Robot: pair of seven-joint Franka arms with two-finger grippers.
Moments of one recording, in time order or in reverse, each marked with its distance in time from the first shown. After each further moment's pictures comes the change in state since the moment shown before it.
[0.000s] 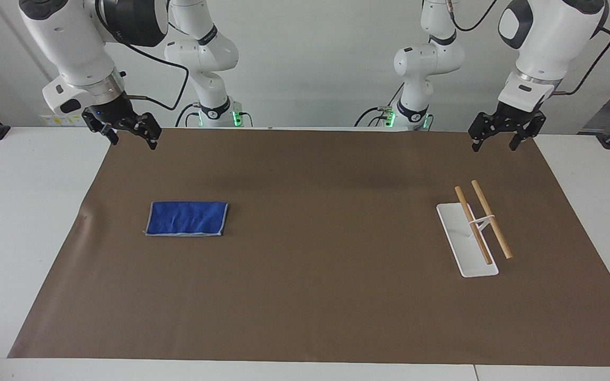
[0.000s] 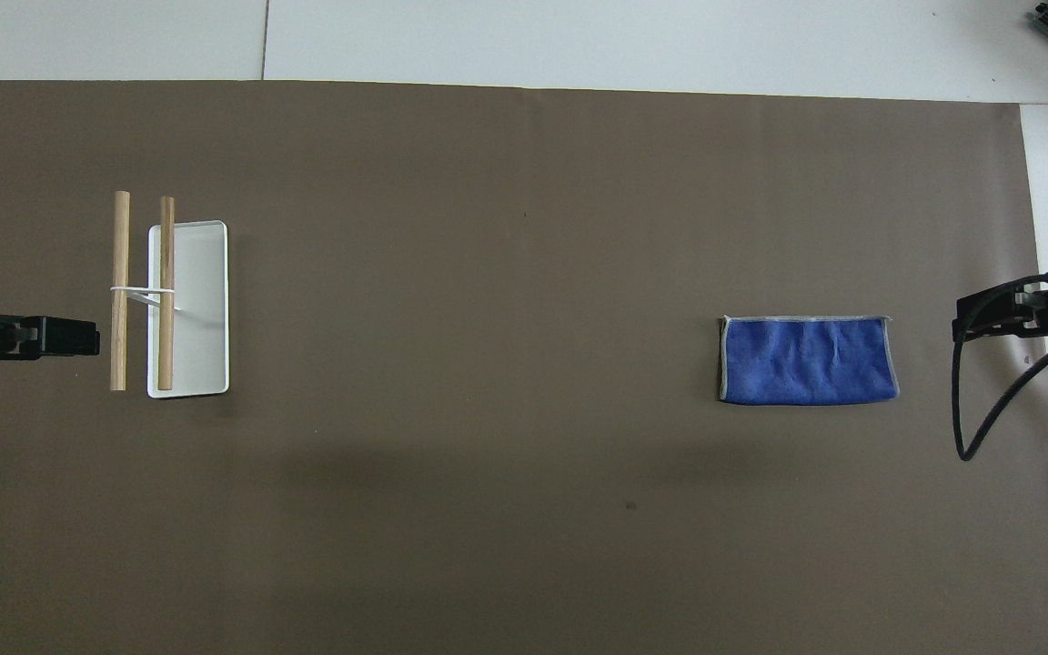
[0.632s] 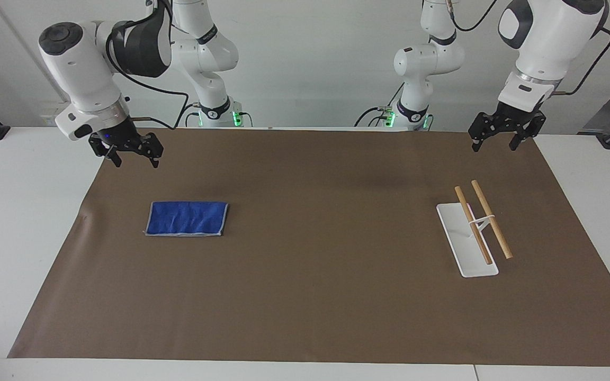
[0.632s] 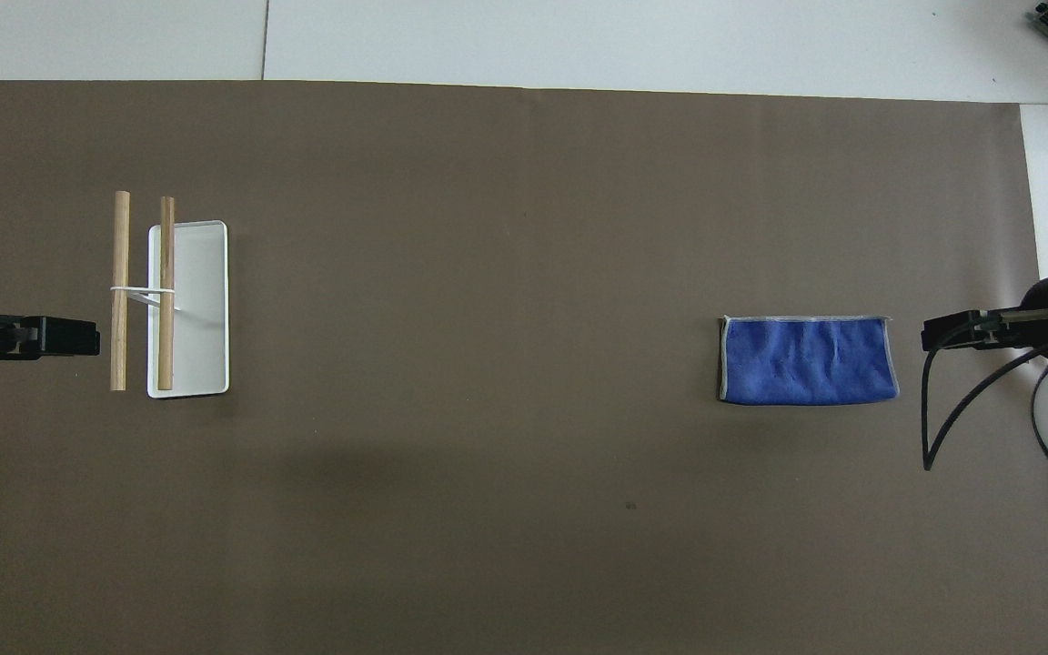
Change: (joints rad) left arm 0.000 0.000 0.000 0.000 0.000 0.000 0.000; right arm -0.044 -0.036 -0.001 -0.279 0.005 0.319 -0.171
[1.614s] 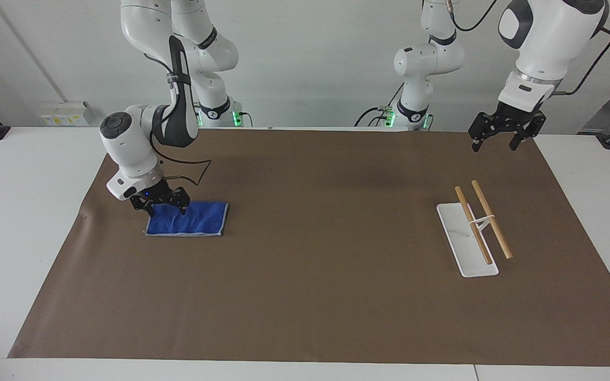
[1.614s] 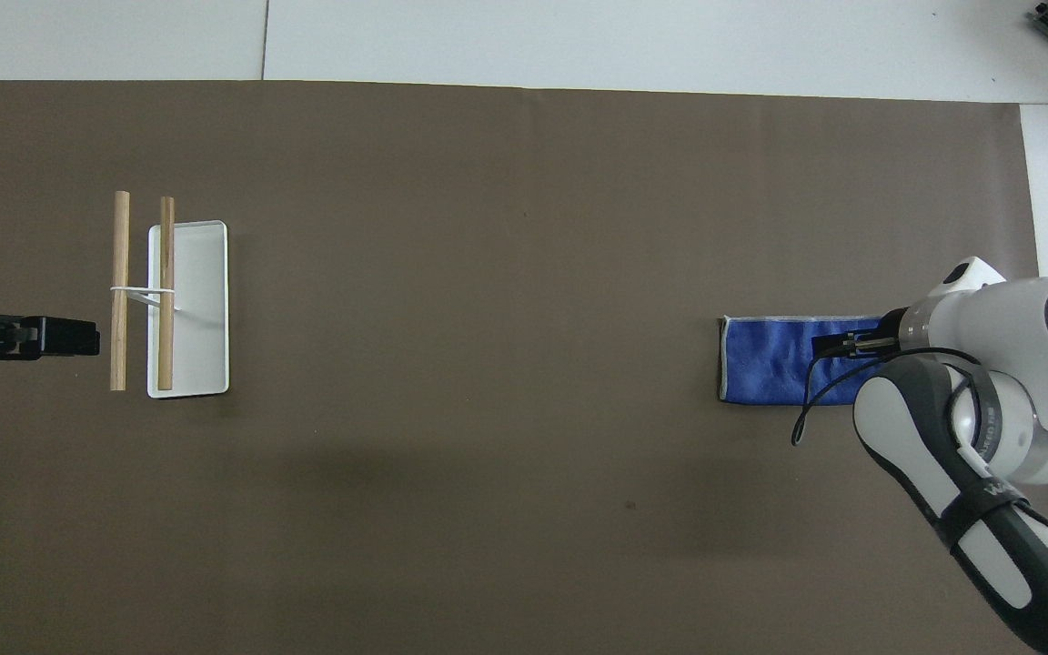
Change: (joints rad) left arm 0.000 0.000 0.000 0.000 0.000 0.000 0.000; right arm 0.013 0.189 0.004 -0.299 0.114 0.553 -0.072
